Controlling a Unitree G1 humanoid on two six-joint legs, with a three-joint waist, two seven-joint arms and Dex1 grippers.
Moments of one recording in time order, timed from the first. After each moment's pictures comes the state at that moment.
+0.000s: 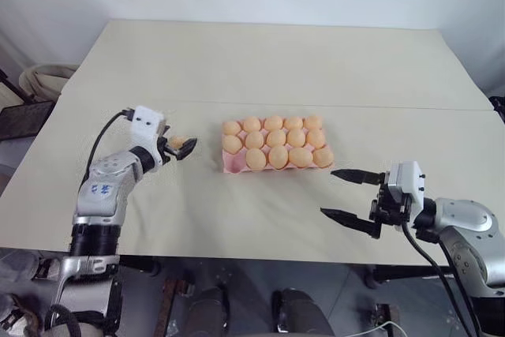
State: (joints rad) left arm -0.57 0.51 0.08 0.21 -0.20 0.57 -0.44; right arm -0.05 -0.73 -0.15 -0.28 0.55 0.24 1.08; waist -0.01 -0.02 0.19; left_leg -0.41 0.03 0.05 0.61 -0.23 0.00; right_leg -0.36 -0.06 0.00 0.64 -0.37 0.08
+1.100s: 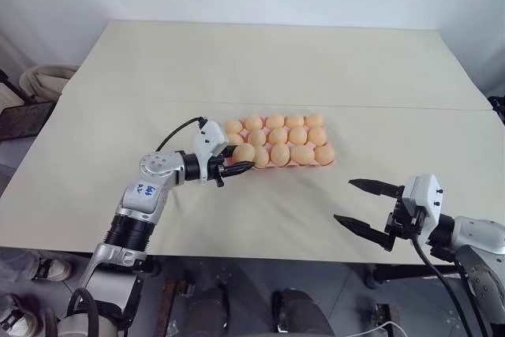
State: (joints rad) left arm -0.62 0.42 -0.13 0.25 -0.23 0.30 -0.84; right arm 0.11 -0.74 -0.25 -0.36 0.55 0.24 1.01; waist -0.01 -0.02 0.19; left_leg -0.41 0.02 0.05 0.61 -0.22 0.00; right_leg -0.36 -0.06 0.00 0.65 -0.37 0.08
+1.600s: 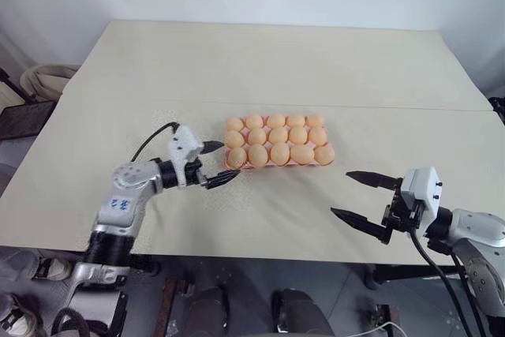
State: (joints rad) left arm -0.41 0.54 0.04 0.10 -0.30 0.20 -0.92; right arm 0.06 -0.74 -0.24 -0.35 0.56 0.25 1.02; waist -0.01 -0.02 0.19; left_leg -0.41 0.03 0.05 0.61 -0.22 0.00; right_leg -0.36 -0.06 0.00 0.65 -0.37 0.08
